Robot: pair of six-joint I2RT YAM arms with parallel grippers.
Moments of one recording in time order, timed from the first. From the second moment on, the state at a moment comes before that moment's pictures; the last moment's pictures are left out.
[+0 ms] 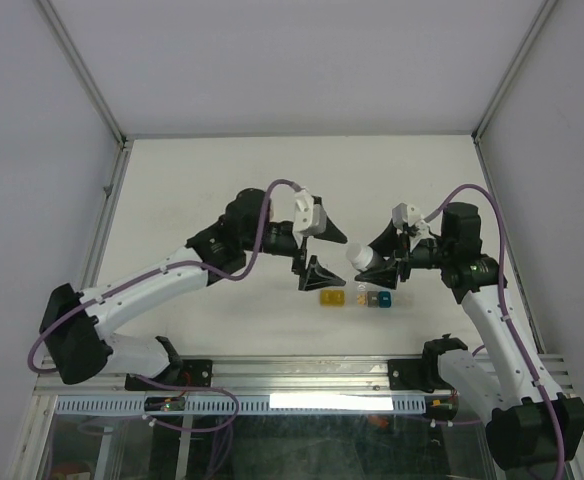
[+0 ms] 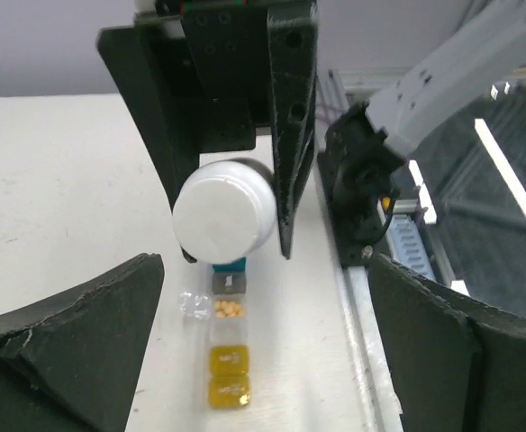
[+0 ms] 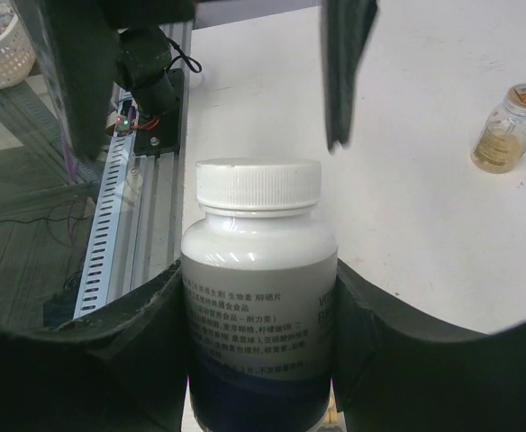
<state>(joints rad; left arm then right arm) -0.90 1.38 1.14 0.05 0.79 0.15 0.15 0.85 0.73 -0.42 -1.33 -0.41</state>
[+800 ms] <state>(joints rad) -1.14 1.29 1.13 0.03 -0.02 -0.41 0.15 0.85 0.73 -0.42 -1.33 -0.41</state>
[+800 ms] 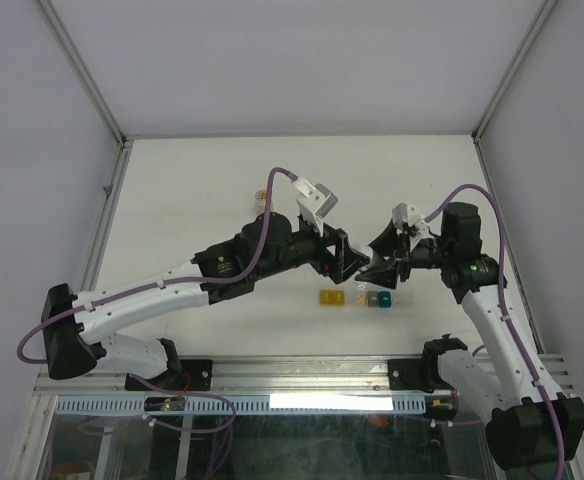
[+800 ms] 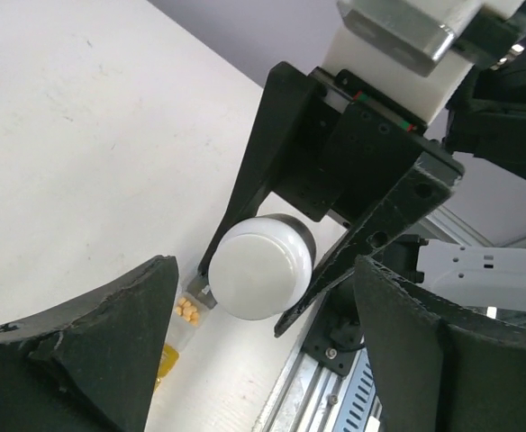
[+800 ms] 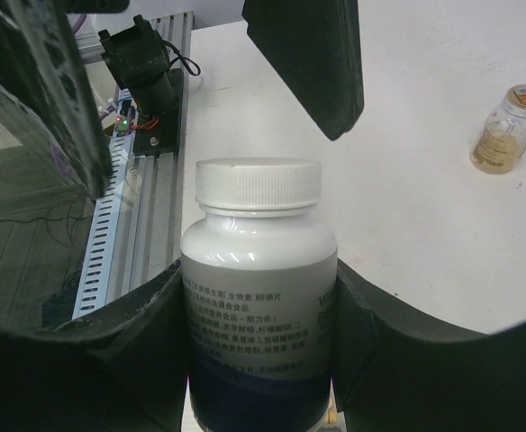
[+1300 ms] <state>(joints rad) -1.14 1.34 1.16 -0.02 0.01 -0.39 0.15 0.85 0.73 -0.42 -1.34 -0.41</state>
